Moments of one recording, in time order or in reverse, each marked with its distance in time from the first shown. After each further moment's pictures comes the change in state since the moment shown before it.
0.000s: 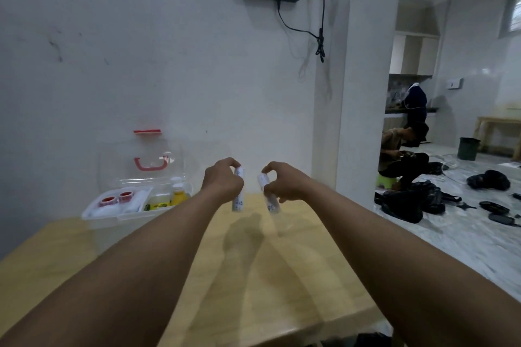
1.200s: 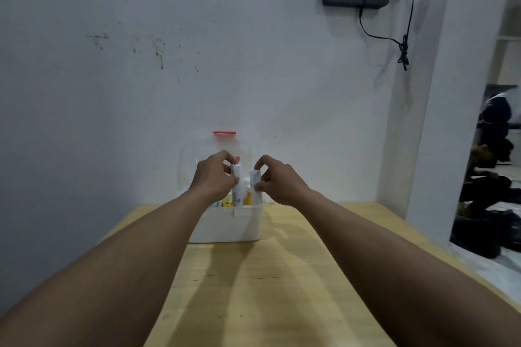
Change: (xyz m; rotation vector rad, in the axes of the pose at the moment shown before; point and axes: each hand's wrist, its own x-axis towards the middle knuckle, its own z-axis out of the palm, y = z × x) left_hand -0.015 -0.088 -0.138 -0.017 0.157 0.002; right_hand 0.031 -0.125 0.099 -0.012 0.069 -0.363
